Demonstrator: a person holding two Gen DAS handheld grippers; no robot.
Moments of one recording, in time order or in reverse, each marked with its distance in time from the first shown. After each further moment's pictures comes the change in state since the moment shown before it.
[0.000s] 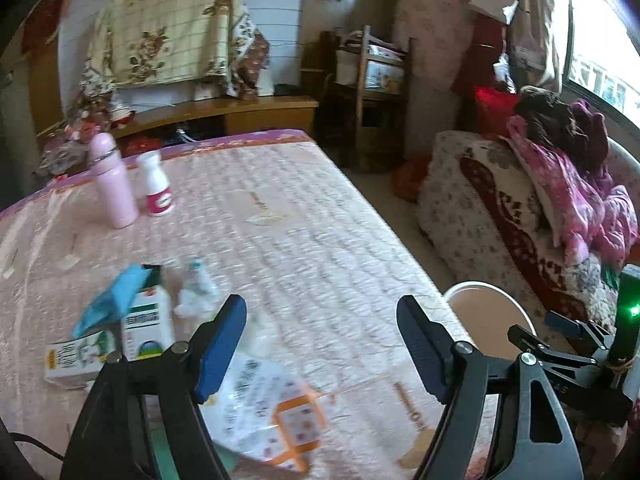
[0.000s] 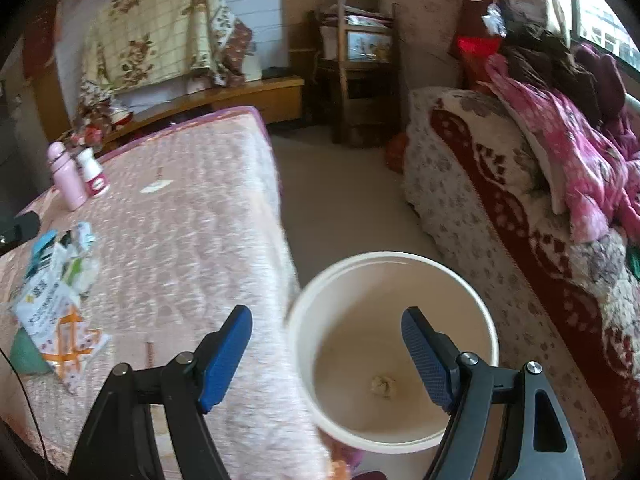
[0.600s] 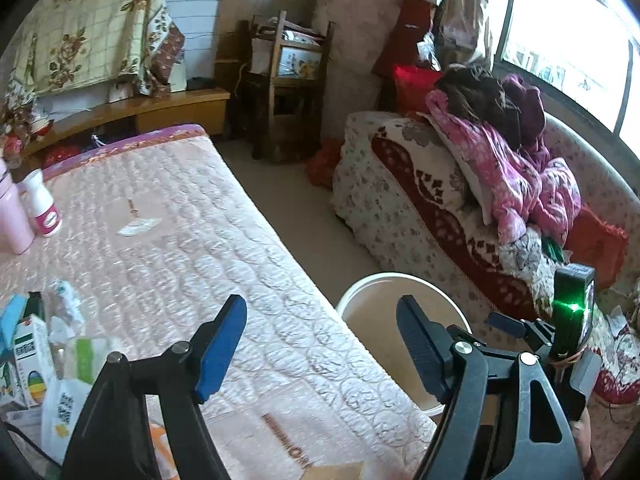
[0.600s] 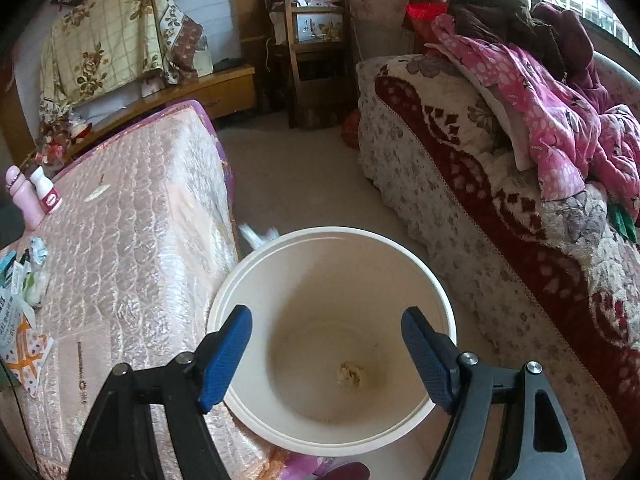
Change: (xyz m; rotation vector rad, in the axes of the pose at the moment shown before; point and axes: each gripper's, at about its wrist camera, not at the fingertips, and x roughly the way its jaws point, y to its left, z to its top) left arm 0.038 -0.095 0.009 0.092 0.039 -0.281; right arm 0.025 -0.079 -0.016 0.116 0.058 -0.097
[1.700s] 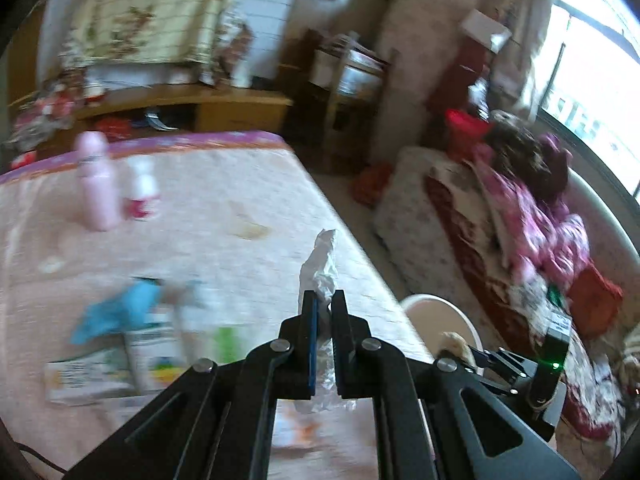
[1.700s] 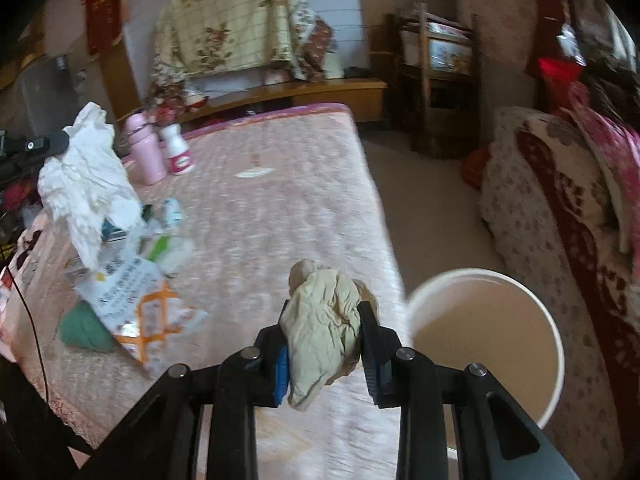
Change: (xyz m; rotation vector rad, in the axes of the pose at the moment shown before) left arm -0.103 0.102 0.027 -0.152 -0.007 0.019; right arm -0.042 0.135 -0.005 -0.237 -0.051 0.293
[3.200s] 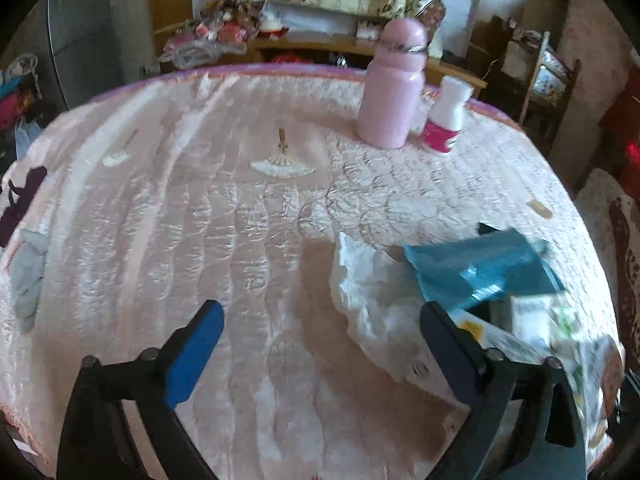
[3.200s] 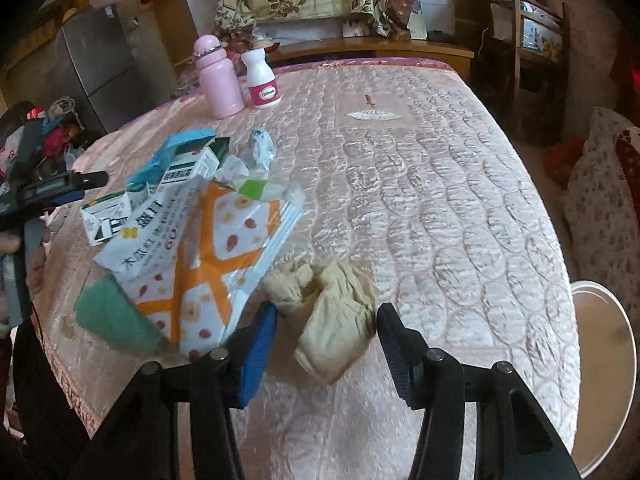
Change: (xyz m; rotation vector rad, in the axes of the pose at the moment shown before) left arm -0.003 0.282 -0.072 -0.305 0.096 0.552; right arm 0.089 0.117 -0.001 -0.161 0.159 0.227
